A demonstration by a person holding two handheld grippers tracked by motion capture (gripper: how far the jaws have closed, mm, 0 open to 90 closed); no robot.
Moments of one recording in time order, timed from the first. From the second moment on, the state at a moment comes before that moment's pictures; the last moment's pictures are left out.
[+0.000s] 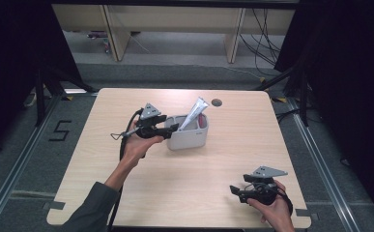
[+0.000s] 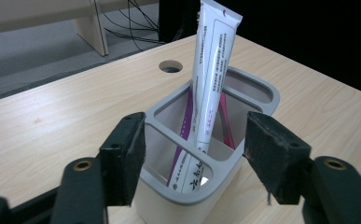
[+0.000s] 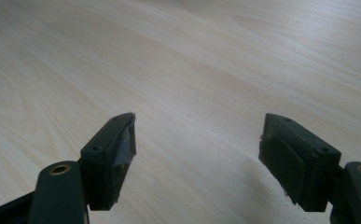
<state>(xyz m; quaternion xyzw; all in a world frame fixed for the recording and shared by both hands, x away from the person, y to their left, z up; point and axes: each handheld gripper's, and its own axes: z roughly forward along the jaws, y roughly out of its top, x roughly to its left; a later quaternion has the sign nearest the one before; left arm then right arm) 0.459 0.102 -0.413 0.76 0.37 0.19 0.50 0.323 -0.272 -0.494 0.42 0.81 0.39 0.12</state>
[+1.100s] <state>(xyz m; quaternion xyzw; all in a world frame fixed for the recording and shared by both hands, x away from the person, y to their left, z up) 0.431 0.134 -0.430 0.76 0.37 0.18 0.51 0.321 -0.272 -0.495 0.43 0.81 0.39 0.11</state>
